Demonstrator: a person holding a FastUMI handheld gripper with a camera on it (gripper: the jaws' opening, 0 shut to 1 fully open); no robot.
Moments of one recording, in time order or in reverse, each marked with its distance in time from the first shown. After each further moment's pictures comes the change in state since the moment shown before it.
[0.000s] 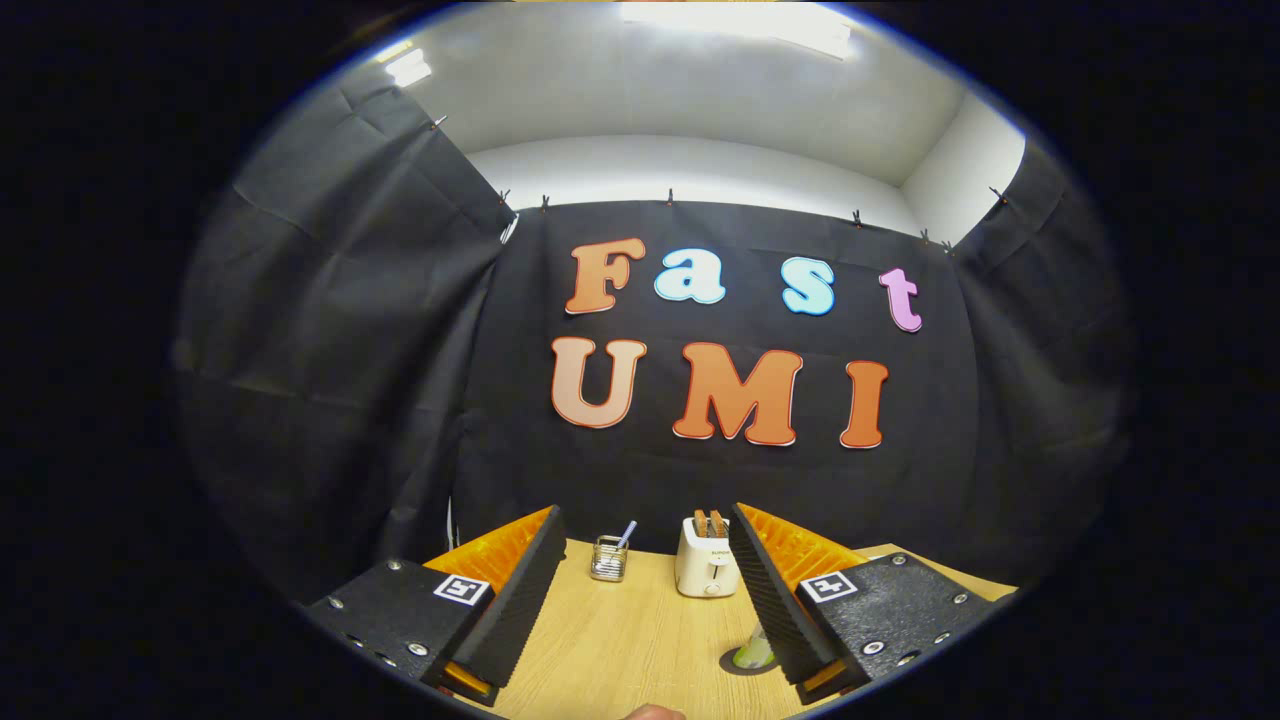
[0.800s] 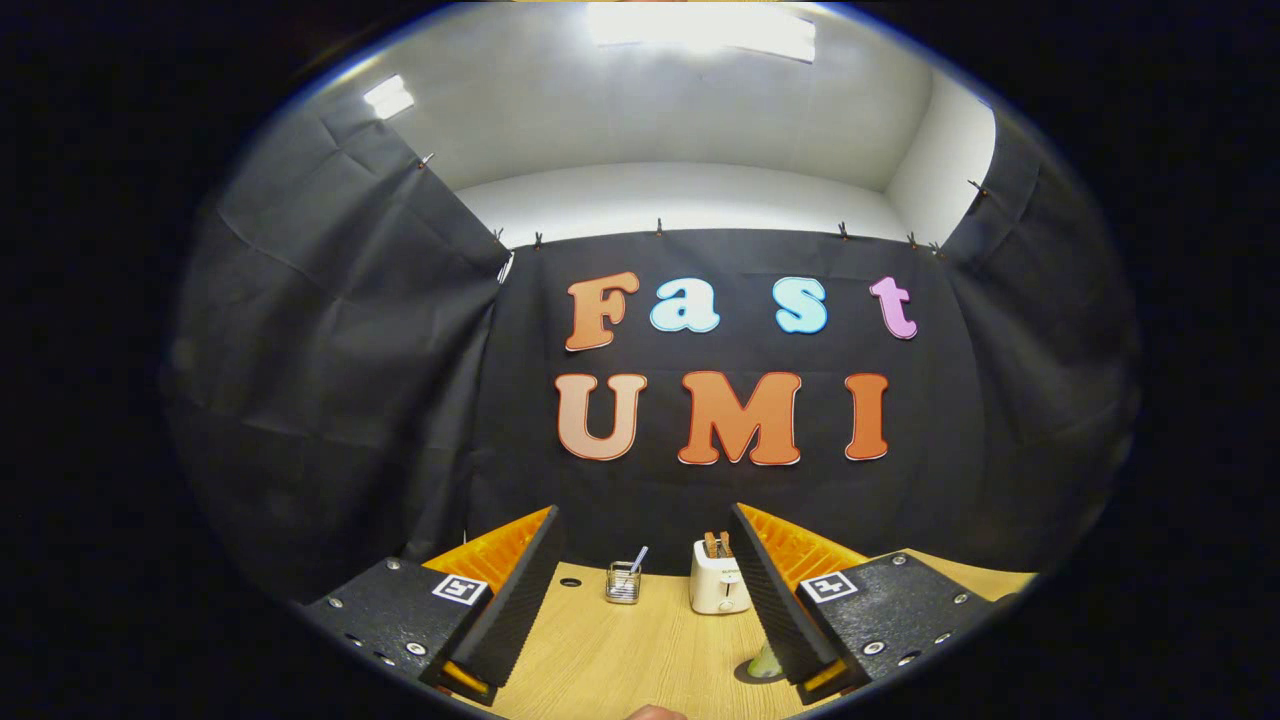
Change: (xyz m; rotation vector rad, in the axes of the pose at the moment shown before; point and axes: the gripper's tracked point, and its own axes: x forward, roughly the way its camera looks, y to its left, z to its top) arm -0.011 -0.023 0.018 0.060 -0.065 -0.001
